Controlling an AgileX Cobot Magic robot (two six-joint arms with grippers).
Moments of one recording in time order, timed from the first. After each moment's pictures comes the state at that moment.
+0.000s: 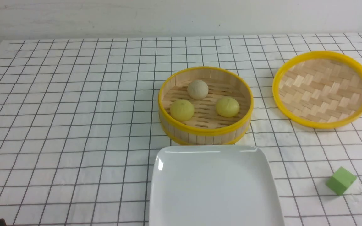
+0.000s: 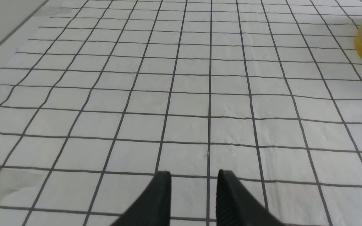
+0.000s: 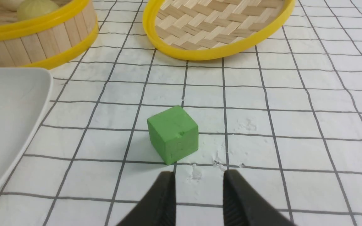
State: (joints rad) right arm 0.06 -0.01 0.02 0.05 0.40 -0.01; left arm -0.02 -0.01 0.03 0.15 0.36 -0.15
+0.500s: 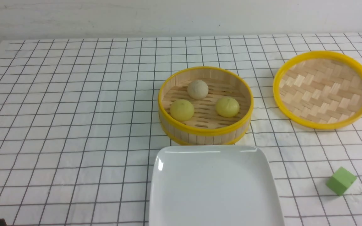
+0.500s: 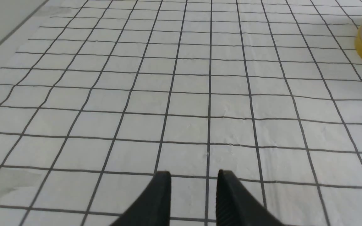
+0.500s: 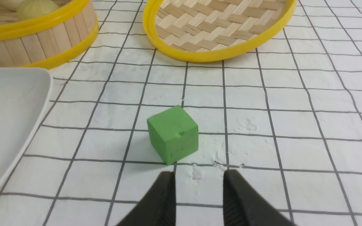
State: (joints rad) right arm 0.06 -0.01 0.02 0.06 0.40 -0.01; left arm -0.02 -0.01 0.03 0.11 0.36 -0.18
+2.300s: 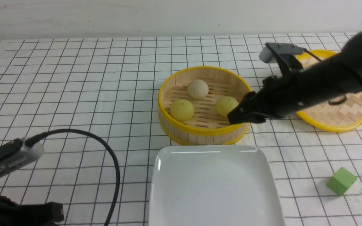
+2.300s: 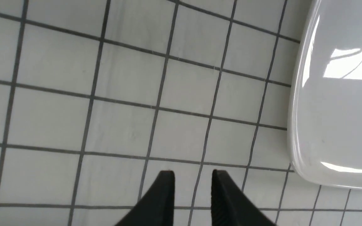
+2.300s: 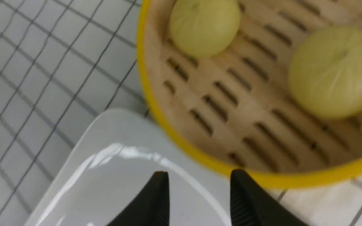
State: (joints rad) right arm 0.32 1.77 -1.28 0.82 0.67 -0.64; left arm -0.04 0.86 -0.53 -0.39 0.96 -0.11
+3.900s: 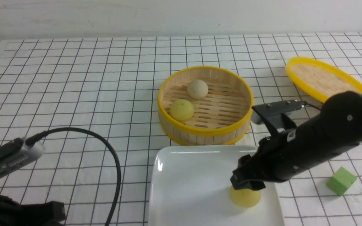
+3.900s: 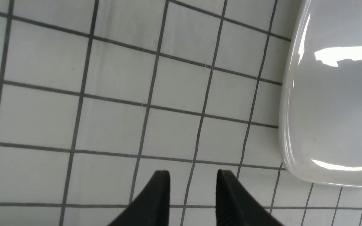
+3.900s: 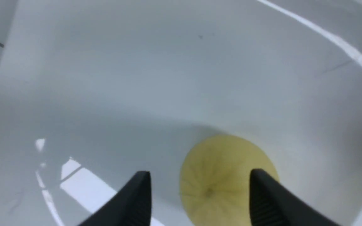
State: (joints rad) right arm 0.52 1.57 -0.94 0.51 0.59 -0.20; left arm -0.04 0.86 -0.54 -0.40 0.96 -0.11
